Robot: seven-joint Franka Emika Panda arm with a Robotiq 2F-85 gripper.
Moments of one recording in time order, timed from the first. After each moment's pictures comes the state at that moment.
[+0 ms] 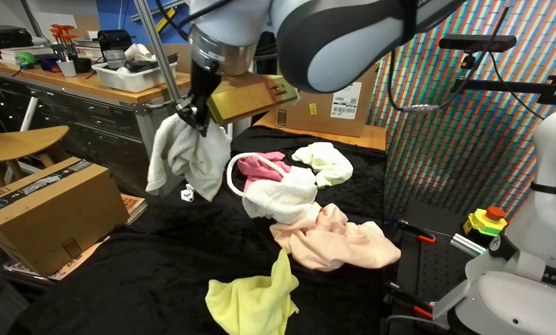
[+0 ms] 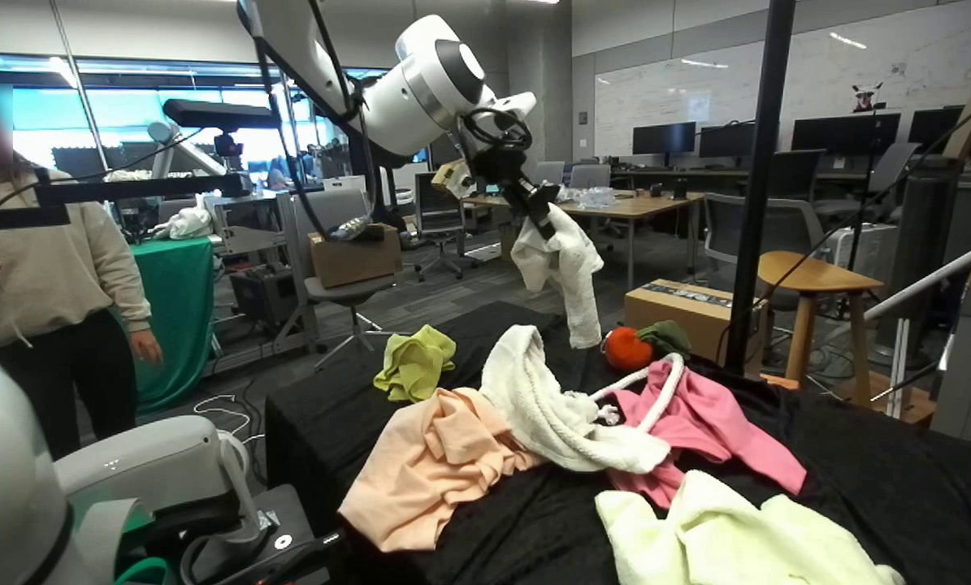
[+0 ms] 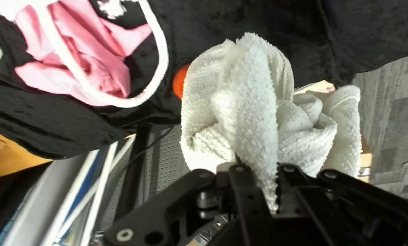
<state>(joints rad) 0.38 0.09 0.04 -2.00 -0.61 2.43 1.09</state>
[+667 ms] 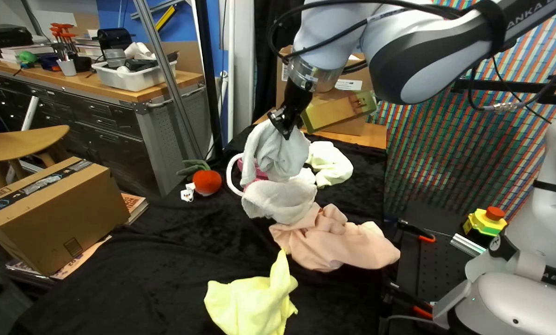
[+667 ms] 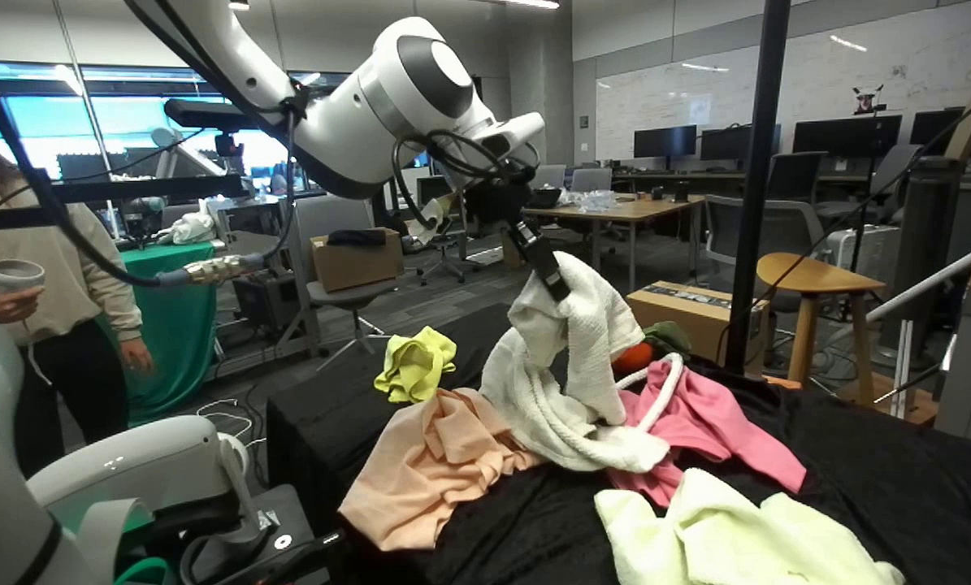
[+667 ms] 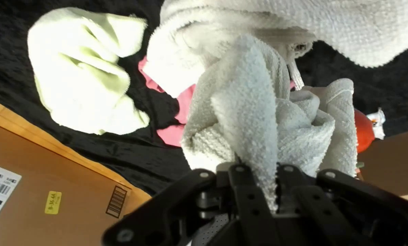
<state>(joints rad) 0.16 -0.21 0.10 -2.43 -0.66 2.43 1.20</state>
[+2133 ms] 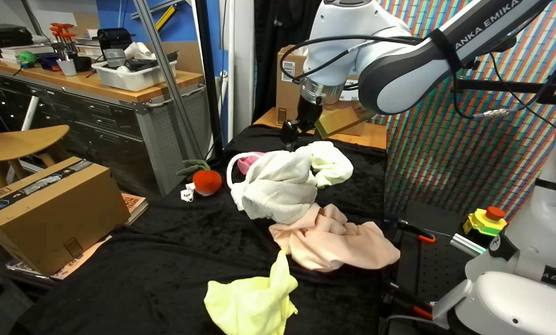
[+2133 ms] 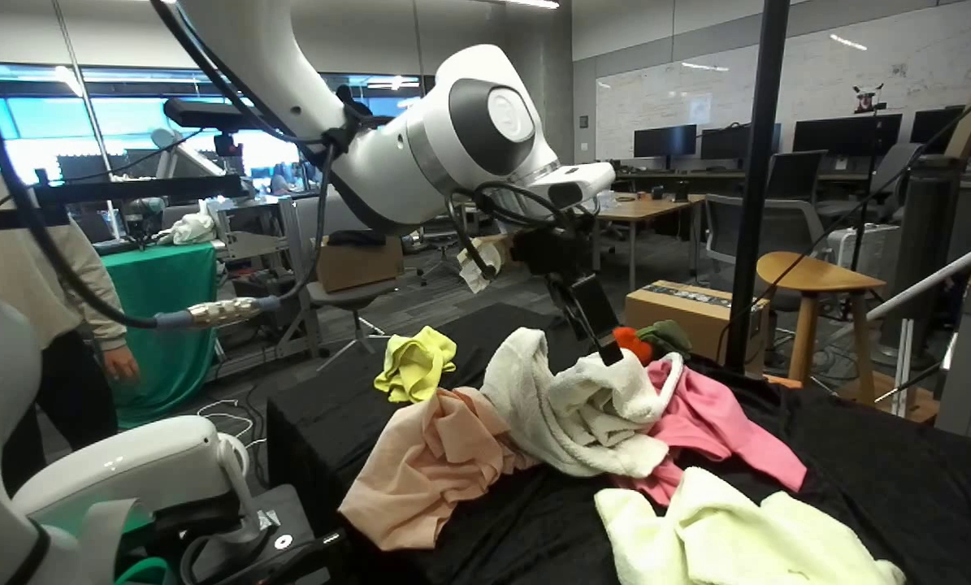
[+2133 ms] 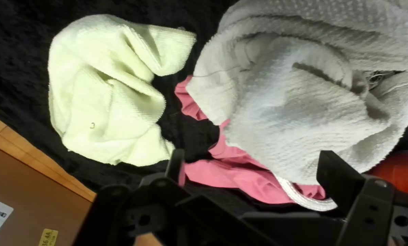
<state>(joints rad) 0.01 -0.13 0.06 -2.48 -0.56 2.55 0.93</state>
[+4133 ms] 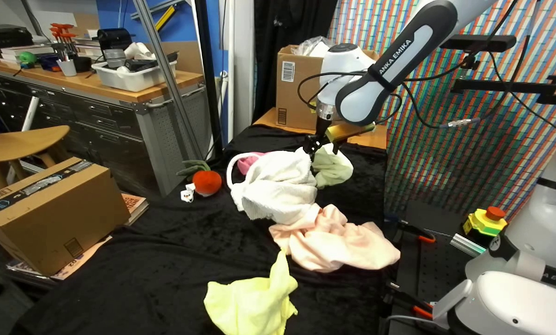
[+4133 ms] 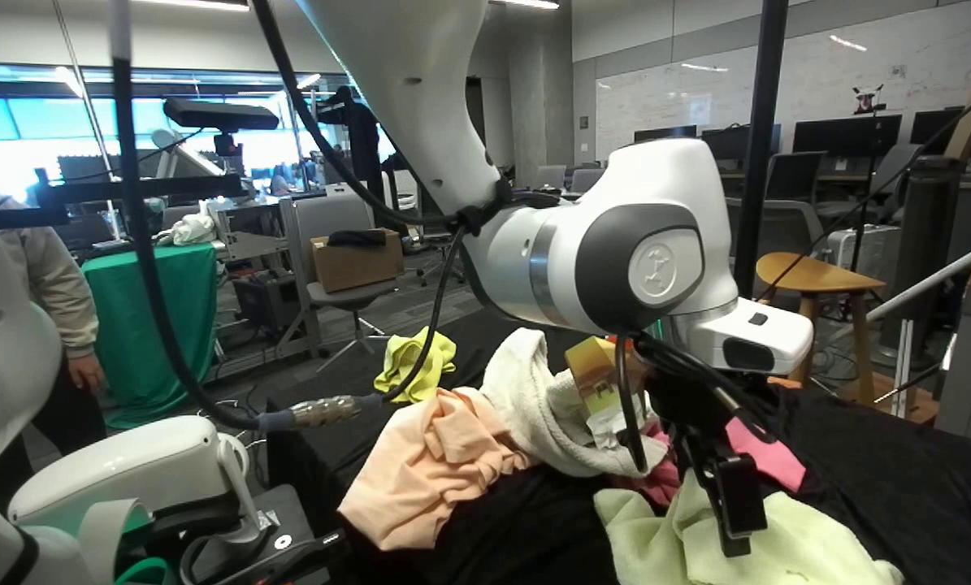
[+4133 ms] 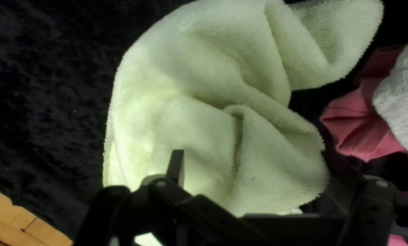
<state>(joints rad) -0.12 0.17 -0.15 -2.39 -0.30 2.68 0.59</state>
